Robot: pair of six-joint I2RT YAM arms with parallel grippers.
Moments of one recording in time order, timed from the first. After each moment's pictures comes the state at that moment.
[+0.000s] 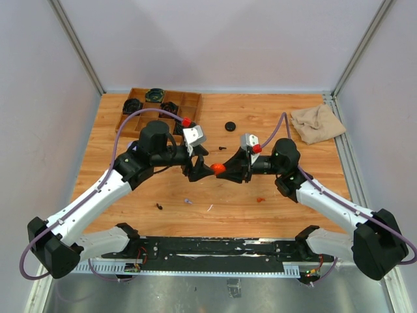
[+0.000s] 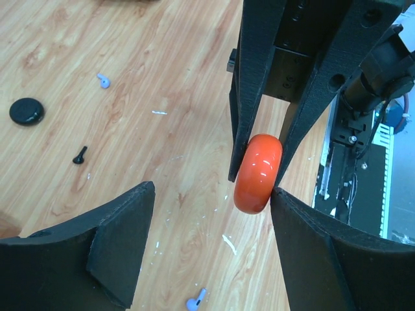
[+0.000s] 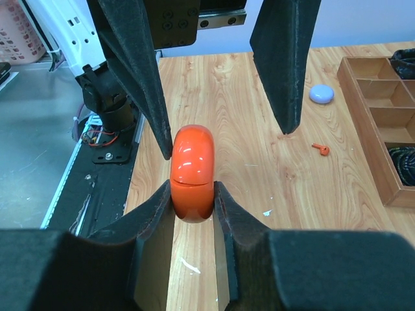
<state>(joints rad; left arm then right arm) -0.66 1.09 1.02 -0.32 0.58 0.14 0.59 1.14 0.64 0.51 -1.00 0.05</state>
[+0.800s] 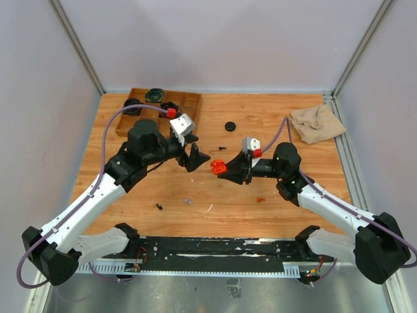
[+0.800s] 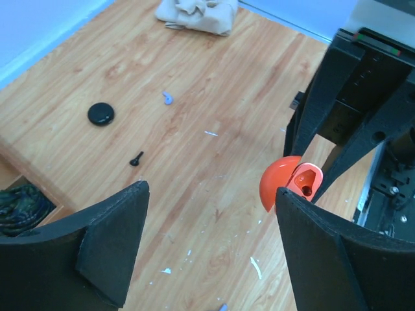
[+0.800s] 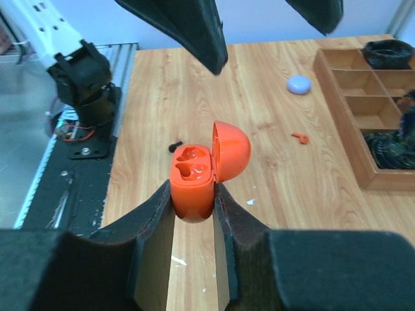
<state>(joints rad) -0.61 1.04 1.02 -0.24 0.43 0.06 0.59 1.11 0.59 0.51 -0.94 0.00</state>
